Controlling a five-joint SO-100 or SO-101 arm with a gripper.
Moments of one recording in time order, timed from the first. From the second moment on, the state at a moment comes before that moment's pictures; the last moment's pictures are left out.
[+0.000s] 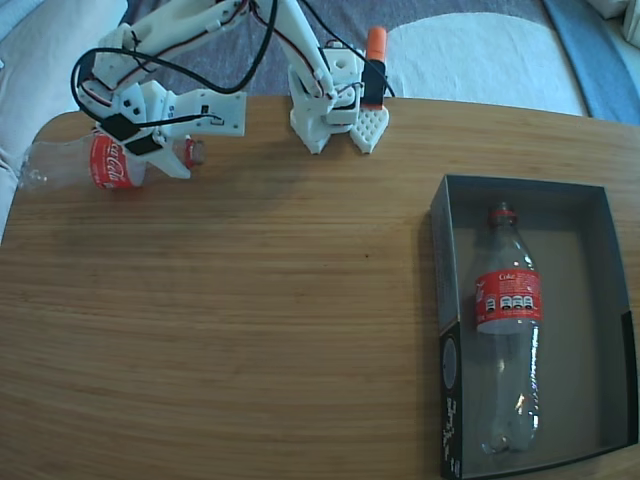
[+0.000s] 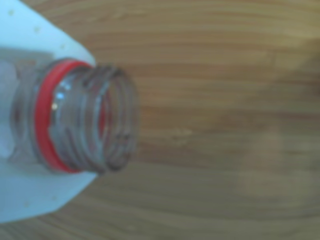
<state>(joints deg) 72.4 67.1 87.6 82.2 -81.0</state>
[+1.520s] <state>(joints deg) 52.3 67.0 66.7 82.3 -74.8</state>
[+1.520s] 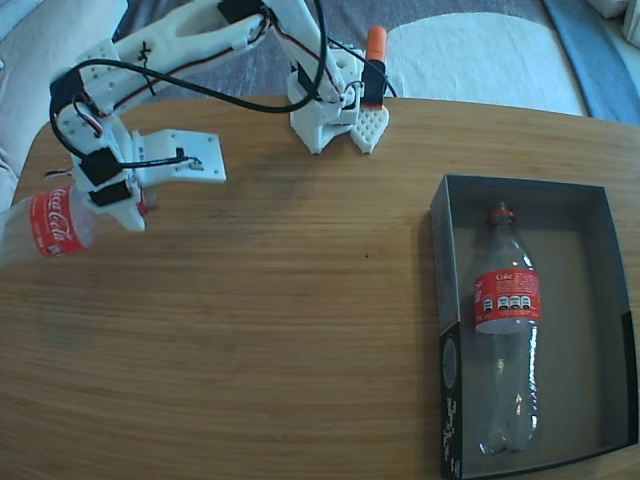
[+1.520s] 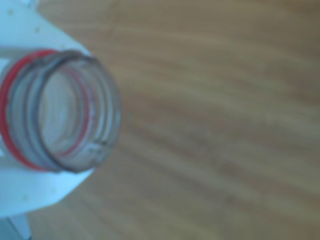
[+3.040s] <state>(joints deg) 7.7 67.0 44.7 91.6 -34.8</state>
